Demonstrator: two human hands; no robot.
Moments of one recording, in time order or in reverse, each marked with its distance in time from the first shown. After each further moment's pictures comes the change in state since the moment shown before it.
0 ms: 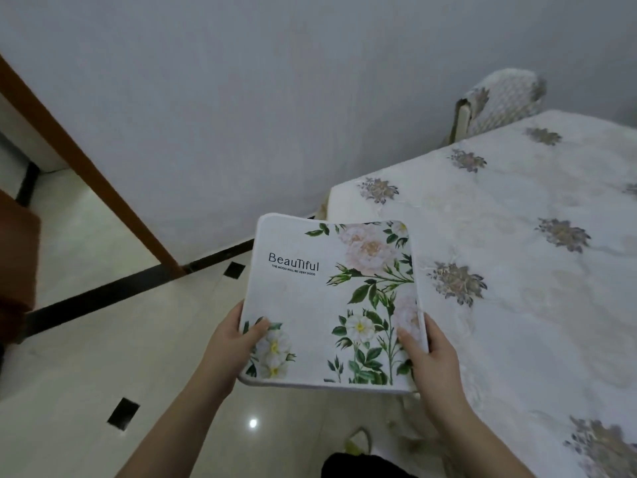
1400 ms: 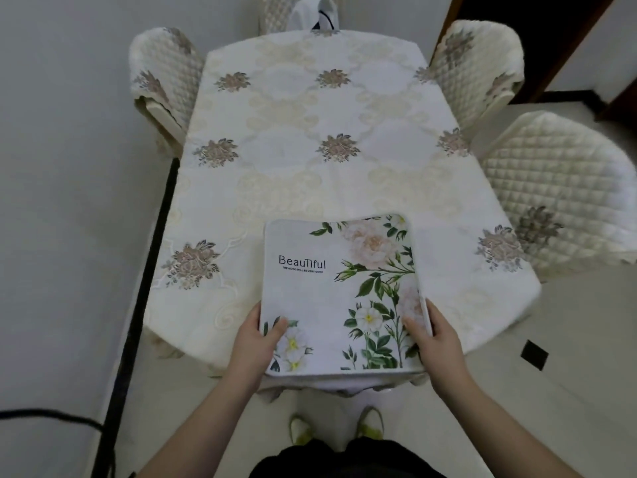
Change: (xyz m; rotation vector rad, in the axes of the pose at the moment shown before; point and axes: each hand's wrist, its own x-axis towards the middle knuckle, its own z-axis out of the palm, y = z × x) left_hand 0.307 0.063 0.221 0.441 -1.032 0.215; right_hand 0.064 0.017 0.052 0.166 1.100 0.218
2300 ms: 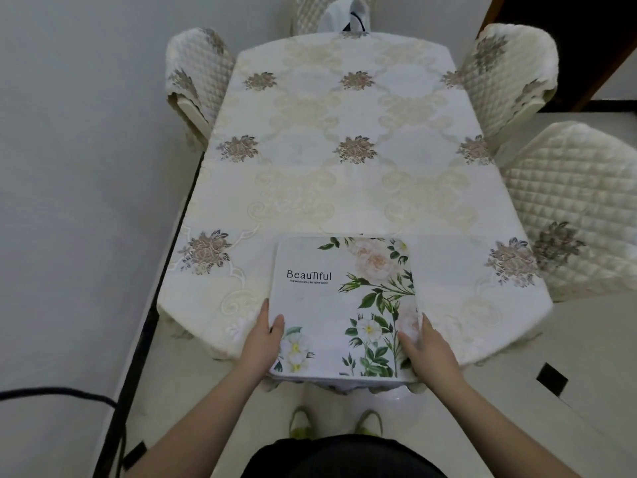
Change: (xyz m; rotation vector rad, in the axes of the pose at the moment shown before) left_hand -0.004 -0.016 0.019 0.369 -0.011 -0.106; right_hand 0.038 0.045 -0.015 -0.800 -0.200 0.041
